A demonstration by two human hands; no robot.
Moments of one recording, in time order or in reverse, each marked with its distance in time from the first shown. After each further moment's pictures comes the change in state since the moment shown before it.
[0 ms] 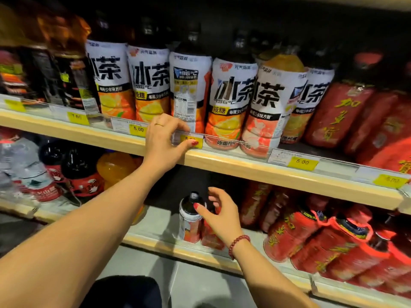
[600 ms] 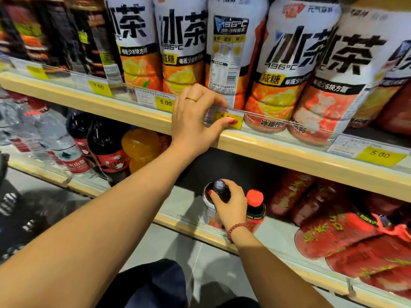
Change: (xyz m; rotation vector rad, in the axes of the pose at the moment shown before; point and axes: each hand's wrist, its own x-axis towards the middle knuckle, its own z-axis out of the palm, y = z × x) left_hand -0.002 -0.009 0.007 0.026 0.056 0.035; right_hand 0.031 0.058 0.078 -0.158 0.138 0.036
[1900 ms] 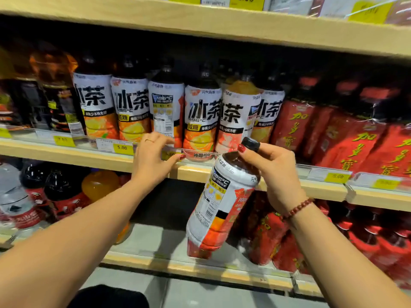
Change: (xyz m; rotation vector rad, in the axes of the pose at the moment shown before) left_hand 0.004 0.035 -0.014 0.047 -0.111 -0.023; right_hand -0.015 -0.160 -0.261 0.568 0.044 -0.234
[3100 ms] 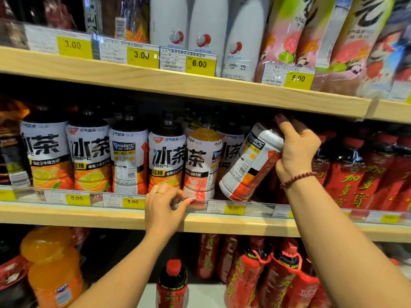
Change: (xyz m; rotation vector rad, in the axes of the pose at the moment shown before) left_hand 0.004 0.077 0.068 -0.290 0.075 -0.083; right_hand 0.116 -0.065 -0.083 0.308 0.548 -0.303
